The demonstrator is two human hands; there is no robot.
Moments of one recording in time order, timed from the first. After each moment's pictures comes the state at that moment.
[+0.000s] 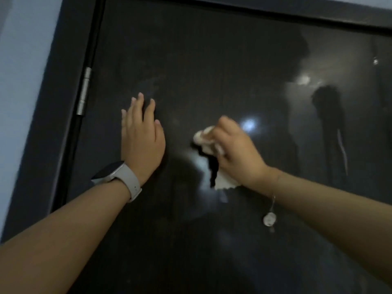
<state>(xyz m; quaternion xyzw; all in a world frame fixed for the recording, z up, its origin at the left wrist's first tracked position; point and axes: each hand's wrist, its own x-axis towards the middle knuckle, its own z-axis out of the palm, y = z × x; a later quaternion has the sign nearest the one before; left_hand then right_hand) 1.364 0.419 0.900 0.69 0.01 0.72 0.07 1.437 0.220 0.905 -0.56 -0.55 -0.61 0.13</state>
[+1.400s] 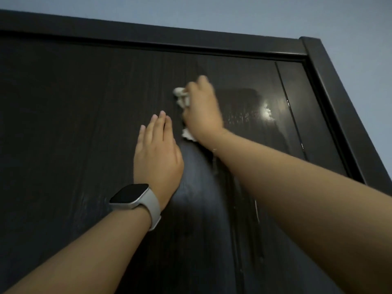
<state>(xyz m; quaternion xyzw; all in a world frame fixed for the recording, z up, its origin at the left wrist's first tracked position) 1.514 0.192 0.969 0.65 0.02 0.76 -0.06 1.551 0.093 1.074 -0.52 -0.34 -0.74 0.26</state>
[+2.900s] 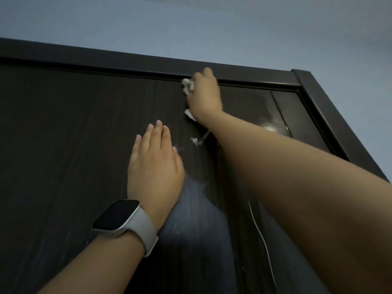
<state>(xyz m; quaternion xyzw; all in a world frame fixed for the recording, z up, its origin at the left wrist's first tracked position) 1.522 0.187 1.017 0.63 0.02 0.77 -0.07 1.557 0.082 1.188 -0.52 -0.30 -0.74 0.30</state>
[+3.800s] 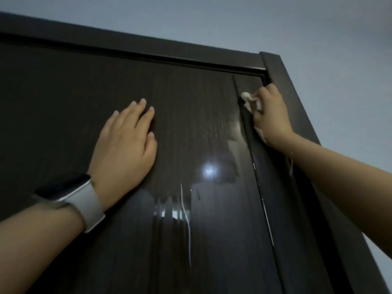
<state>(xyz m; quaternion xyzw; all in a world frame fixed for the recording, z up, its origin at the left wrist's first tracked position) 1.532 0.130 1.012 0.66 -0.04 0.74 -0.12 1.667 -0.145 1.103 -0.51 -0.27 -0.78 0.25</state>
